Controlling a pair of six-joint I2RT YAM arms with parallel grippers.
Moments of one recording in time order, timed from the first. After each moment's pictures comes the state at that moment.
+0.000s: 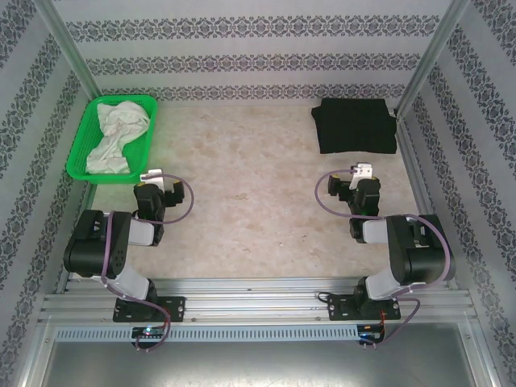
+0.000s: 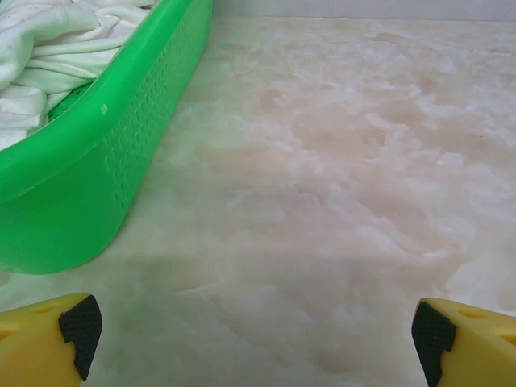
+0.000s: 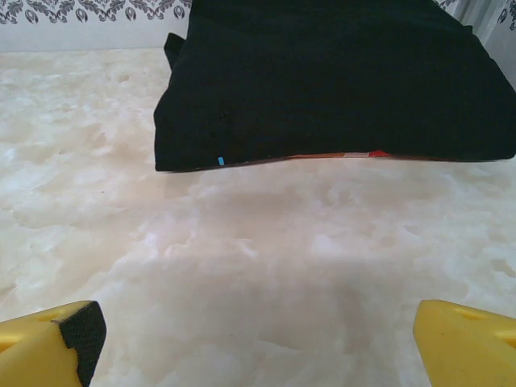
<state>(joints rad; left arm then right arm) 0.00 1.59 0.36 0.85 -0.16 -0.06 0.01 1.52 0.36 0.80 0.06 0.05</state>
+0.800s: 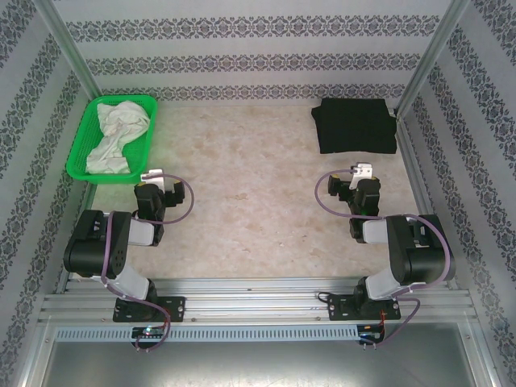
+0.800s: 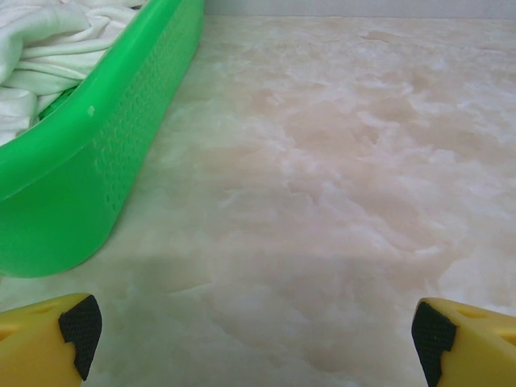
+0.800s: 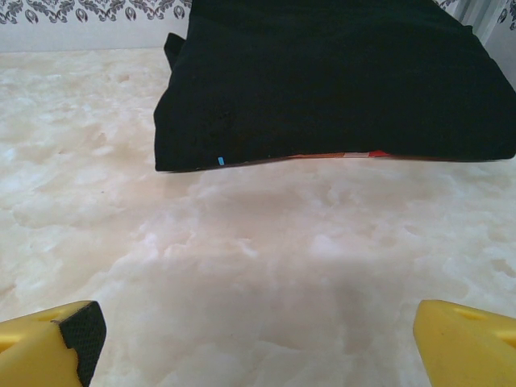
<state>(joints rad) 0.00 1.59 0.36 0.85 -0.13 -0.04 0.01 1.52 0.36 0.80 0.06 0.05</state>
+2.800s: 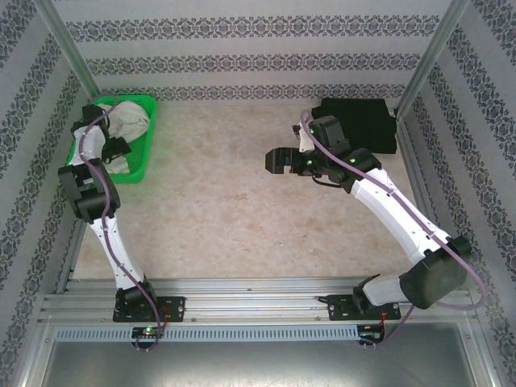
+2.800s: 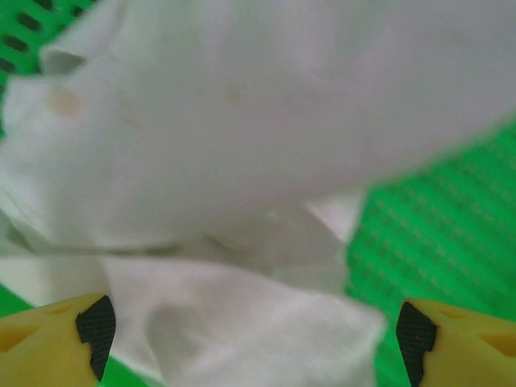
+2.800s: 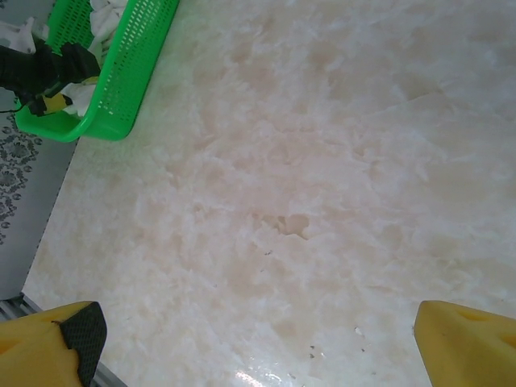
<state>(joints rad) 0.42 2.31 2.02 -0.92 -0.11 -0.28 0.48 1.38 1.34 -0.69 -0.30 0.47</state>
